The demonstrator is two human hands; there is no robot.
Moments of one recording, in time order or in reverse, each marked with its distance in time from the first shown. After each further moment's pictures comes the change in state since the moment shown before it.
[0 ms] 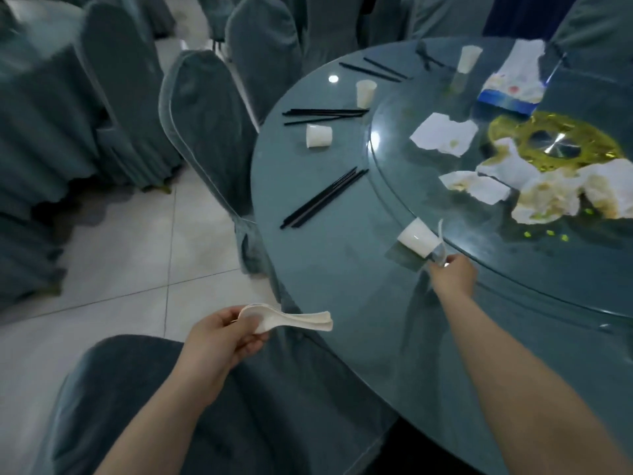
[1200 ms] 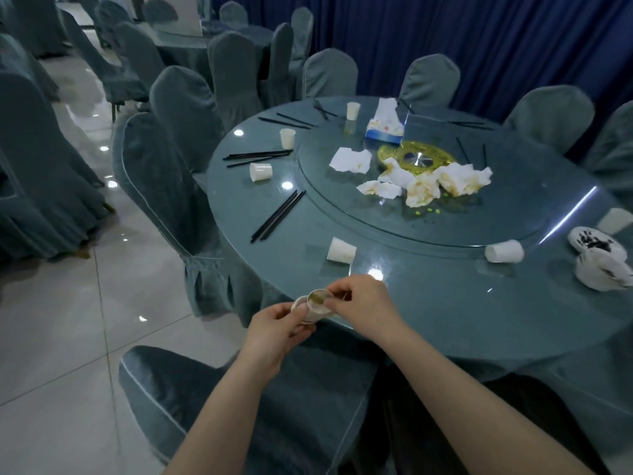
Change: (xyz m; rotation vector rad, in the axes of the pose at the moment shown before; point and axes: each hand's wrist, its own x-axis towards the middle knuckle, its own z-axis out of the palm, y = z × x) left_hand -0.080 -0.008 -0.014 -0.024 -0.501 0.040; right_hand -0.327 -0.060 -0.083 0.006 -0.207 -0.597
